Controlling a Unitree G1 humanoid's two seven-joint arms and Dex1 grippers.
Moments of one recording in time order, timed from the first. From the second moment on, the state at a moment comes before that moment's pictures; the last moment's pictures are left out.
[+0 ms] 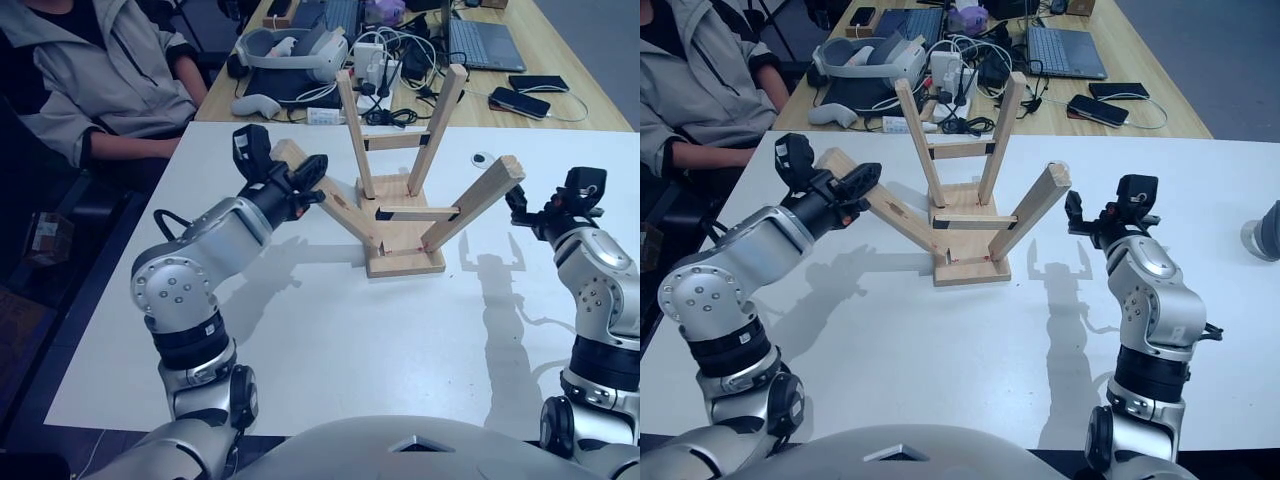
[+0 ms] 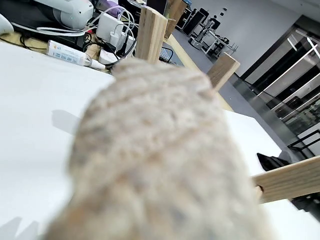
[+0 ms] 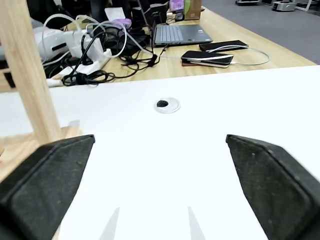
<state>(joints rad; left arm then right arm) -0.39 0.14 0.27 -0.45 -1.20 1.15 0.44 -0.21 -0.33 -0.28 -0.28 0.36 0.85 0.08</state>
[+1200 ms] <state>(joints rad) -0.35 0.11 0.25 -0.38 -1.10 0.95 0.56 -0.24 -0.31 -0.26 -0.30 0.33 0.83 0.07</state>
